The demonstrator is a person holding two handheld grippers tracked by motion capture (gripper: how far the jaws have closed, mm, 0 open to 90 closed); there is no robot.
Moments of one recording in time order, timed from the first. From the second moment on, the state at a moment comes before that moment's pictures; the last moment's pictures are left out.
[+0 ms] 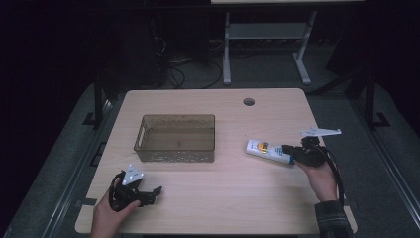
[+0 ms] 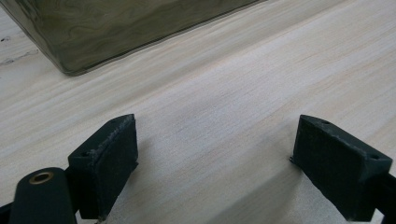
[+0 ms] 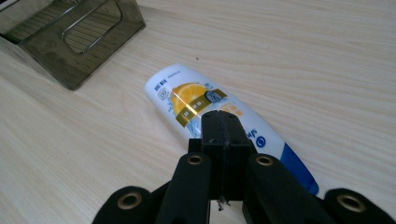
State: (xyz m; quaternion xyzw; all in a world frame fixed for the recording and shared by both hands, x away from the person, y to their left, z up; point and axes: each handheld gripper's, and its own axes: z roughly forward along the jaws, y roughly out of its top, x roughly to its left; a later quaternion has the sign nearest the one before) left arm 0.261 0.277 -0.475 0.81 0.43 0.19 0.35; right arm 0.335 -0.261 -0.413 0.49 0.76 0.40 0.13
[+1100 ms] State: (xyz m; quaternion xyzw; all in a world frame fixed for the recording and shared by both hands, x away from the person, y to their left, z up) left arm 0.261 0.277 -0.475 0.81 0.43 0.19 0.34; right arm 0.411 -0.194 -0.412 0.47 0.79 0.38 0.11
